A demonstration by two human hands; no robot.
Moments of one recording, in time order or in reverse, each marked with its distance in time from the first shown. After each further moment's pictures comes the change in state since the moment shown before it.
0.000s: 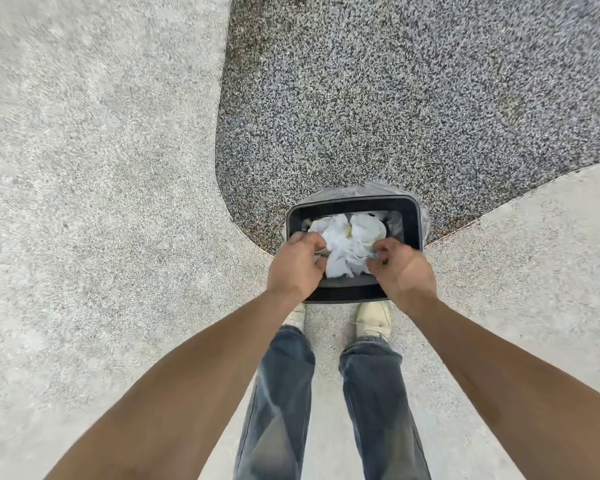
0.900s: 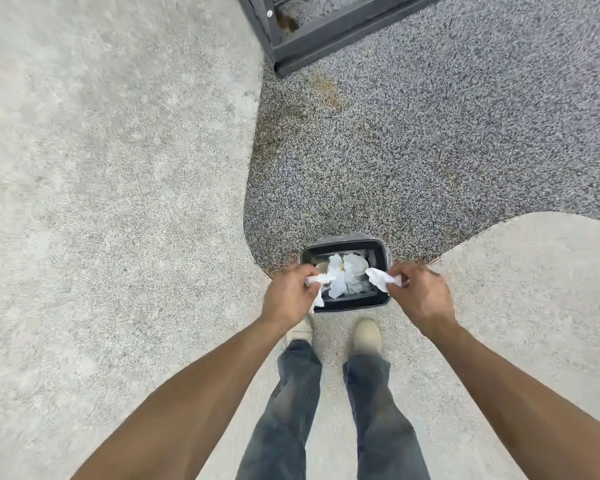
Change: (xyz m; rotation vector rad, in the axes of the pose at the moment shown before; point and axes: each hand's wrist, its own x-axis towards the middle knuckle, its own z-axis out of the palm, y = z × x) left_hand -0.150 0.082 -0.144 0.028 0.098 0.115; right_hand -0.158 -0.052 -0.164 0.000 0.146 -0.060
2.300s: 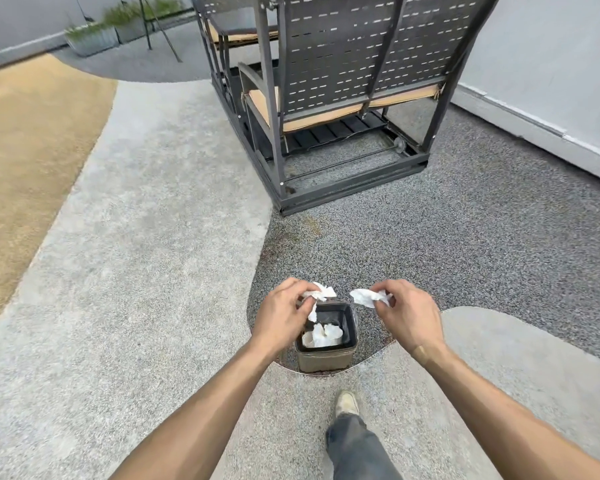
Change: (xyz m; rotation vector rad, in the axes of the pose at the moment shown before) left_hand -0.309 0.102 -0.110 -0.129 0.411 0.439; right_hand -0.331 -0.048 -0.144 0.023 0.501 -0.392
